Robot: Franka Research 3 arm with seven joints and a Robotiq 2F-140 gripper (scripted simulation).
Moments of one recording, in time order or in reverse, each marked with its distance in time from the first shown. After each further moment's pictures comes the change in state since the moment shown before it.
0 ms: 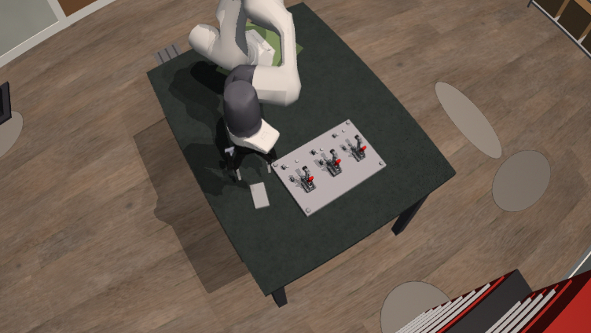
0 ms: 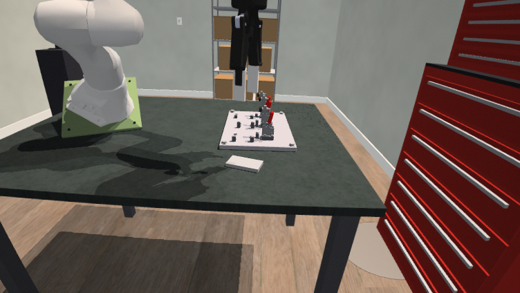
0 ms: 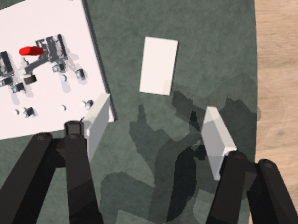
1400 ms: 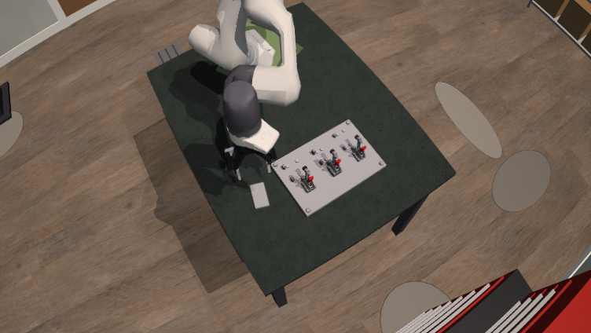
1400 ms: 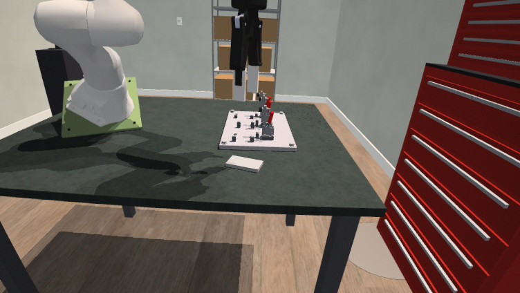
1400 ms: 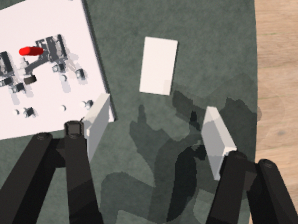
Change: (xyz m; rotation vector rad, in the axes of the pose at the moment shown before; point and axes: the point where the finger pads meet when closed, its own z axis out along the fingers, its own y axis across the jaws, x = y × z) arm 0.000 0.000 0.000 0.001 0.000 0.001
